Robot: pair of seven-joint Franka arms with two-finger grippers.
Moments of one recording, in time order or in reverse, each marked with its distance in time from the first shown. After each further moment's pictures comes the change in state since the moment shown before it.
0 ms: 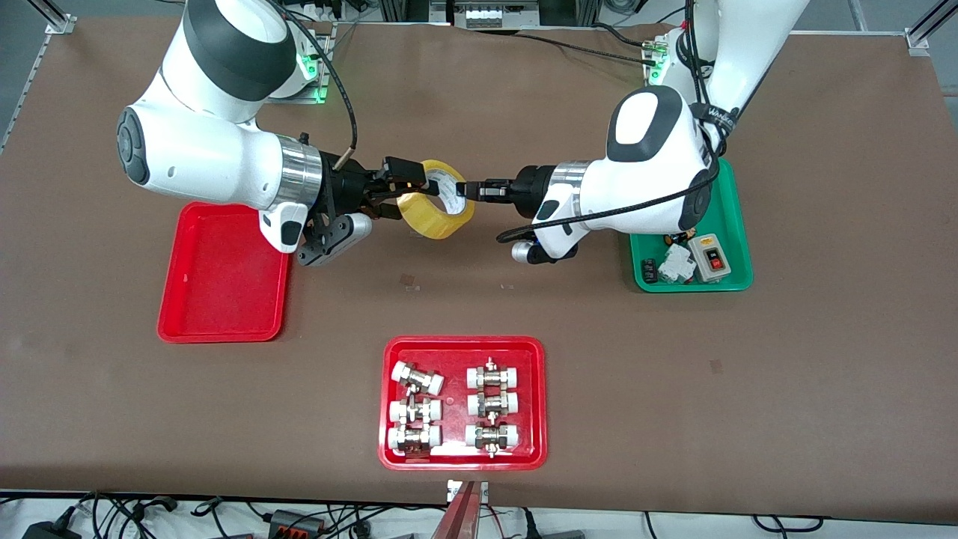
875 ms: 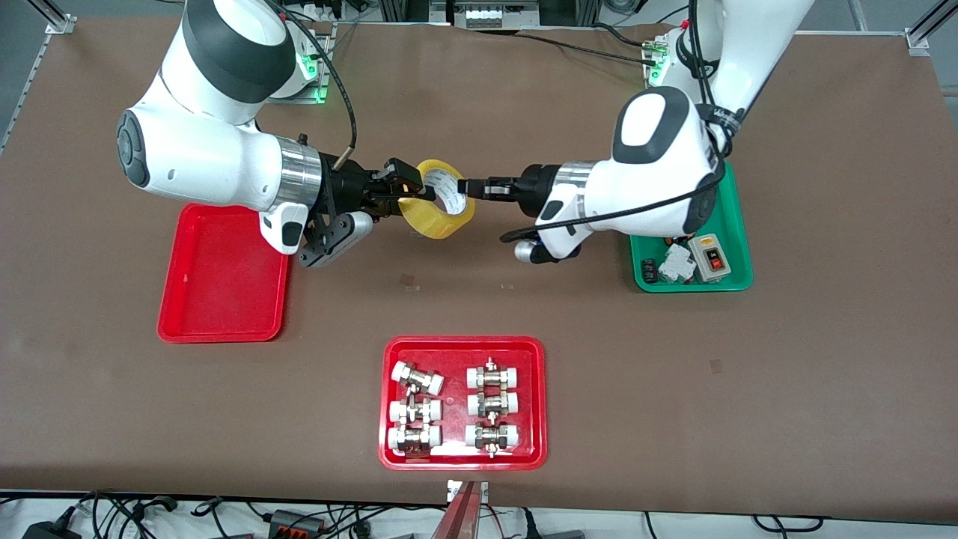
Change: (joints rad) left arm 0.034 -0.002 0.001 0.013 -0.001 -0.064 0.000; right arm -0.003 0.004 -0.002 0.000 0.002 -0.006 -0.040
